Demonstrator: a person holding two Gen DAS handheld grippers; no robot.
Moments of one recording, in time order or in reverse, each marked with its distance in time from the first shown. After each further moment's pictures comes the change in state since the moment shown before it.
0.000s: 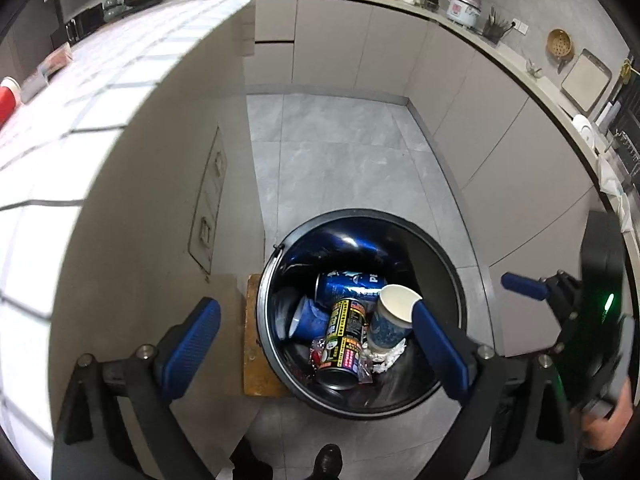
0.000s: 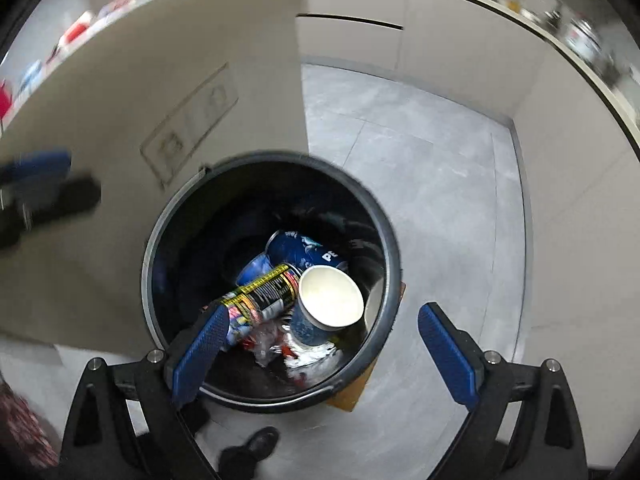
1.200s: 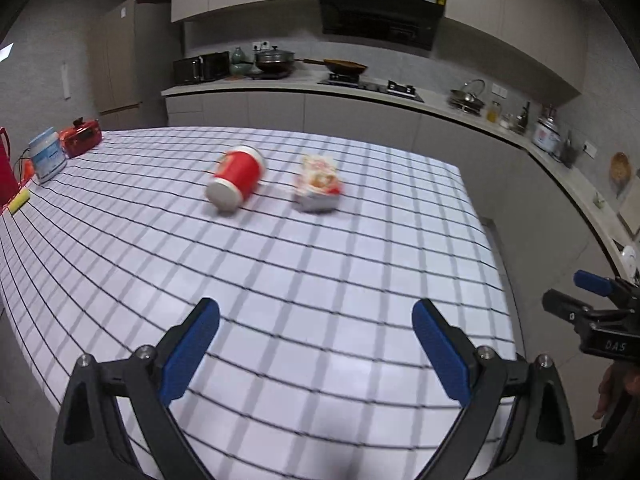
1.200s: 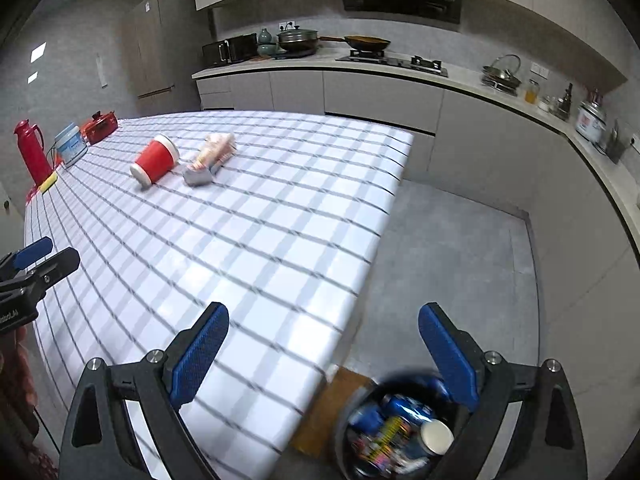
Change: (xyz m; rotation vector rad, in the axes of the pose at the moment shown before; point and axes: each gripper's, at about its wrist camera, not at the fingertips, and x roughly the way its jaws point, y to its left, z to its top) left arm -0.144 0.282 0.055 -0.225 -0.337 0.225; right arm -0.117 0.210 0.193 -0.061 -0.289 0.037
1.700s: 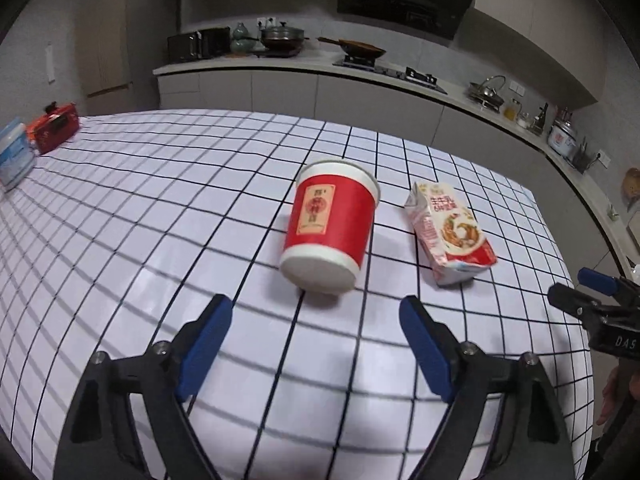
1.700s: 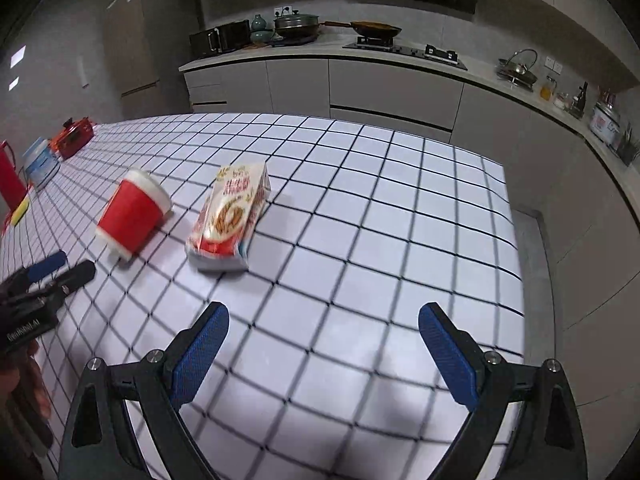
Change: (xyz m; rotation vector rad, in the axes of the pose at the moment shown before) left arm 0.139 0.108 0.075 0.001 0.080 -0.059; right arm 0.143 0.101 0.110 0.047 0.052 -0.029
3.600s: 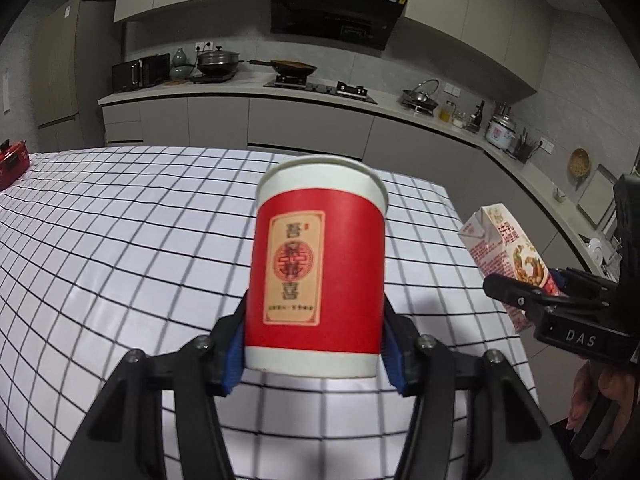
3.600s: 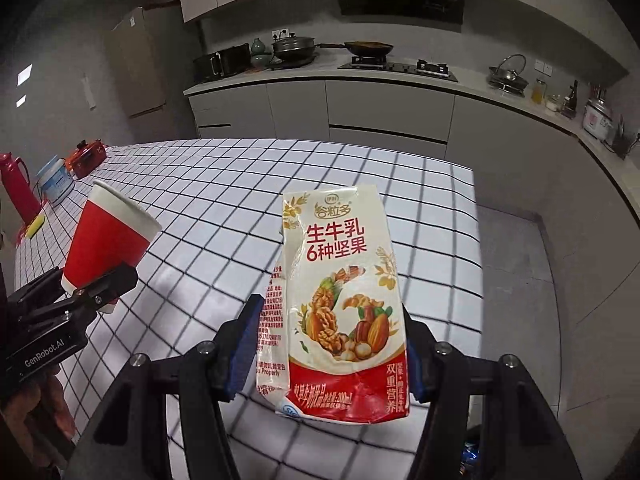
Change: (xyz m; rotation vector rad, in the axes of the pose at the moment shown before) left arm -0.062 -0.095 -0.016 0.095 -0.060 -0.160; right arm -0.067 -0.038 -0.027 0.024 -0.077 0.031
